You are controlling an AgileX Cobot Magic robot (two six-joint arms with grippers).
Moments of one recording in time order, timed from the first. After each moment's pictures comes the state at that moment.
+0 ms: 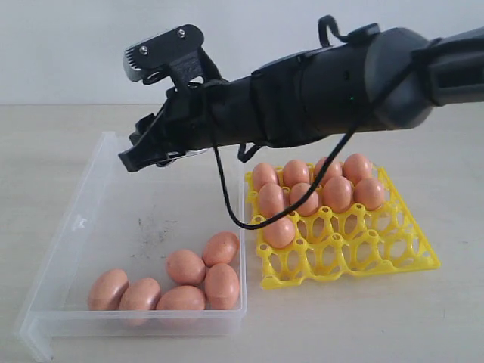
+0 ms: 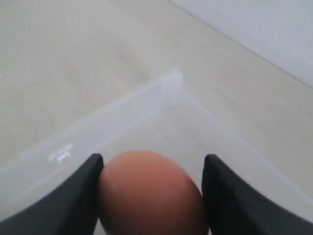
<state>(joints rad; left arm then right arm) 0.12 0.00 0.00 -0.32 -0.06 0.27 0.78 1.88 -1.27 1.71 0.11 -1.79</state>
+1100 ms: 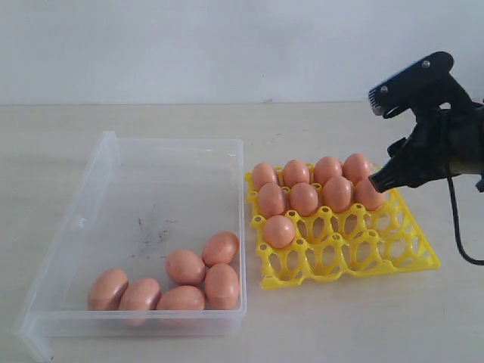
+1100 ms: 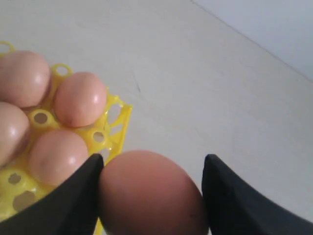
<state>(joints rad) 0.12 0.00 0.00 -0.32 -0.06 0.27 0.41 1.51 -0.75 1.74 -0.39 -2.03</state>
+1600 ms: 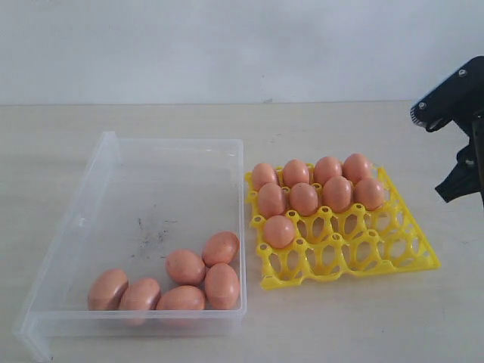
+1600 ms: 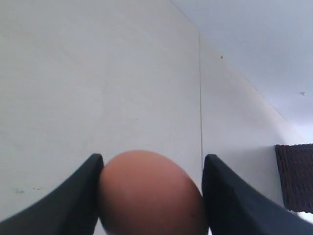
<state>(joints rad) 0.12 0.00 0.00 -0.32 -0.06 0.27 0.45 1.51 -0.72 1.75 -0.87 -2.12</state>
